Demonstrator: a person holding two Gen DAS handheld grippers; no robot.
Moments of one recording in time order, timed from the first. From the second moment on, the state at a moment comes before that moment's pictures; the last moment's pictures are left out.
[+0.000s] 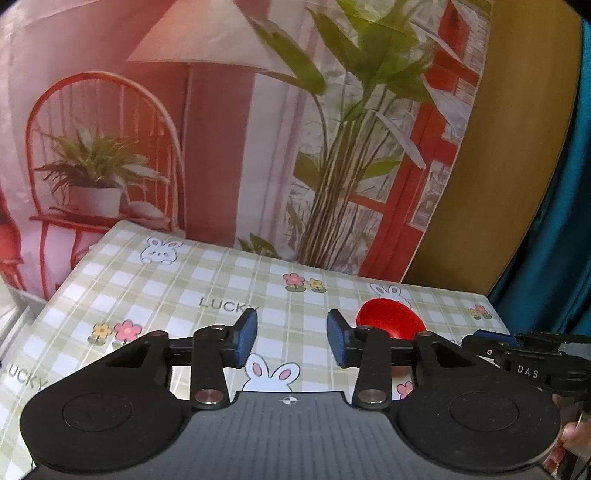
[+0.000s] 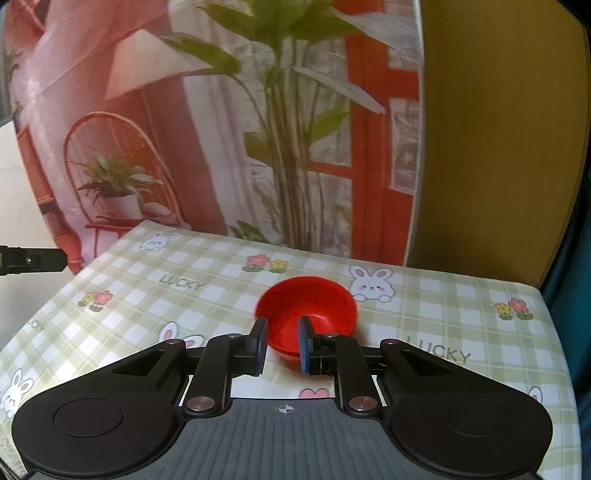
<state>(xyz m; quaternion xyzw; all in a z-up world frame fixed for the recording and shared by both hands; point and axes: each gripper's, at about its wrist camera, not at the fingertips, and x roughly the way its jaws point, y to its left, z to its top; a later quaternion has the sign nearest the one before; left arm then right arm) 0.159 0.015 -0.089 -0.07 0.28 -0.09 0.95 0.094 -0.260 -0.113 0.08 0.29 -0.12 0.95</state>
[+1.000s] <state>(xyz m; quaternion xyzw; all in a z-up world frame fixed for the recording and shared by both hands) 0.319 -0.088 -0.216 -0.05 0.41 -0.18 0.89 0.178 -0.351 -0.215 0.20 0.33 -0.15 0.91</state>
